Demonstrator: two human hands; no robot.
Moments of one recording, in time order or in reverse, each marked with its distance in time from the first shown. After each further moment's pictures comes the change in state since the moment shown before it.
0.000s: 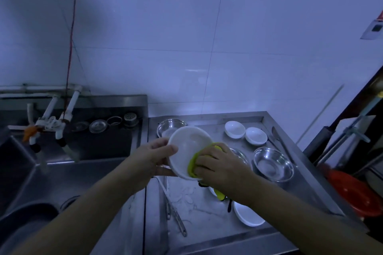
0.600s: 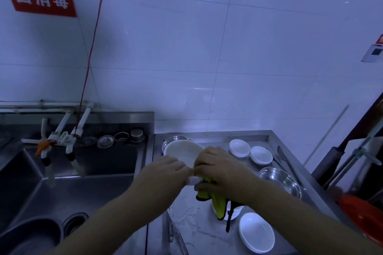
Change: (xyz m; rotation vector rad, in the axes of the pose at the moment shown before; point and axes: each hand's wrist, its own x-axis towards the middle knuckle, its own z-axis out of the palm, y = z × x) left_hand -0.043 0.029 0.037 1.693 0.102 0.896; right_hand 0.035 0.019 -0.019 0.265 -0.209 0.116
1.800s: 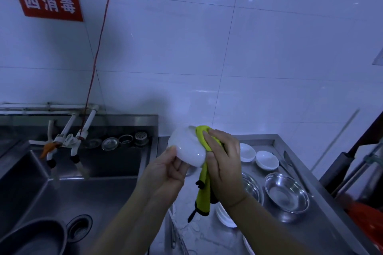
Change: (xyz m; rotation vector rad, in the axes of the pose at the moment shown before) left_hand 0.041 -0.006 0.018 -2.341 0.673 -1.200; right_hand 0.026 -0.007 0.037 0.143 0.812 0.434
